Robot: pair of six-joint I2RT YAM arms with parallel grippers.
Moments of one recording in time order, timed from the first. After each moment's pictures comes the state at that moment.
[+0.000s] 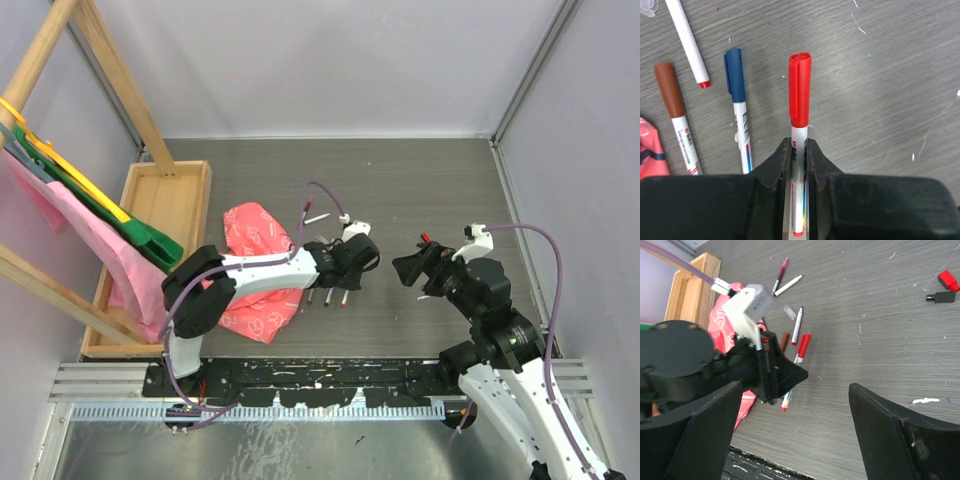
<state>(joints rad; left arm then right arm) -1.08 1.89 1.34 -0.42 -0.28 -0.69 0.38 0.43 0.64 -0.59 -0.02 0.65</state>
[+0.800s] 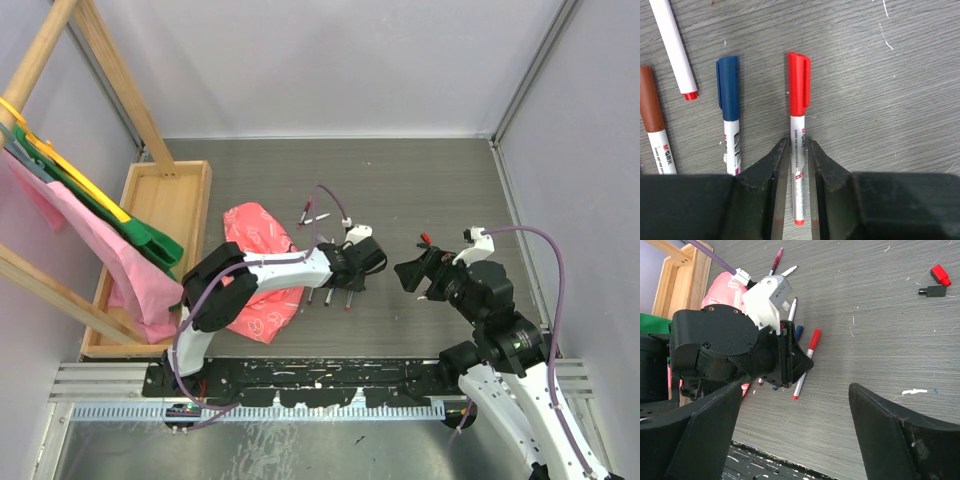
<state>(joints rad) -1.08 2.05 1.44 -0.46 -0.33 -0.77 0.38 0.39 0.67 -0.67 -0.02 0.60</state>
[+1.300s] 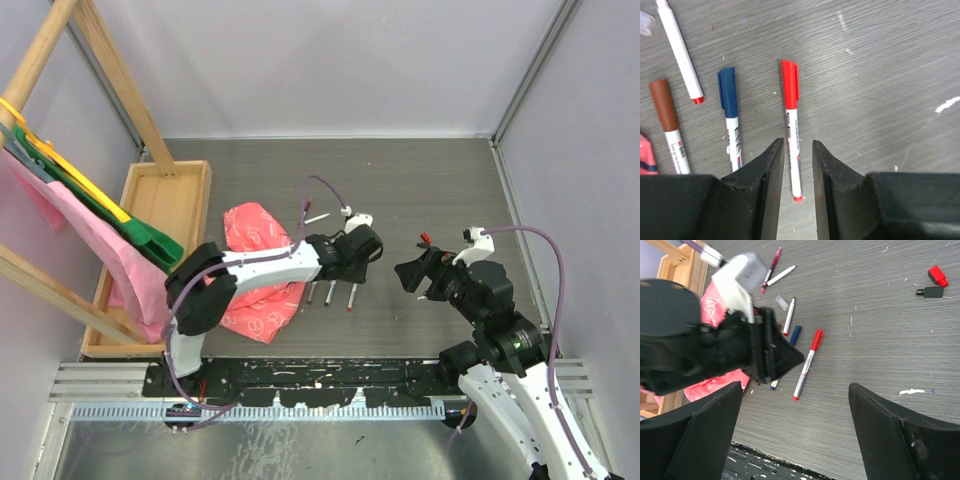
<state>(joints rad) -1.06 1.98 1.44 -0.45 -0.27 -0.73 0.38 0.39 0.67 -0.67 -0.02 0.59</state>
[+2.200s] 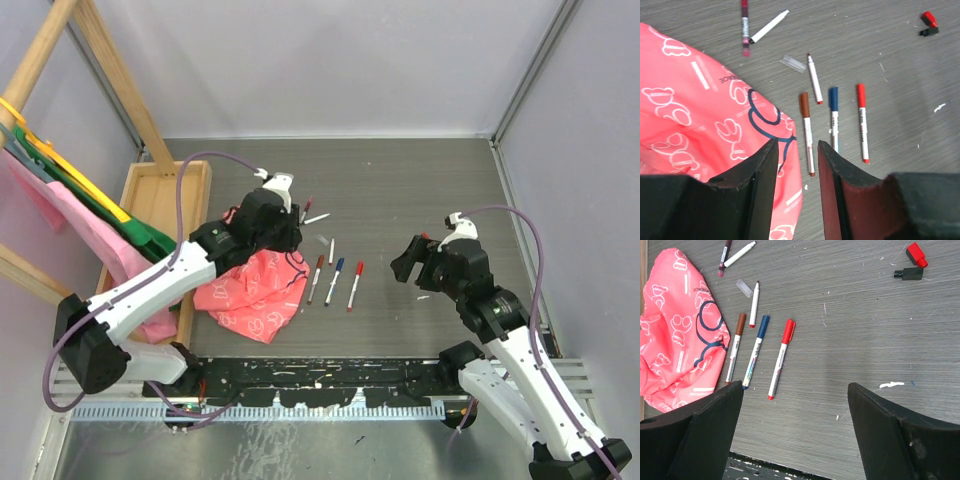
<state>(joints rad) -0.80 1.31 1.14 -0.47 -0.19 -0.43 0.38 0.61 0.68 -0.65 0.04 0.55</state>
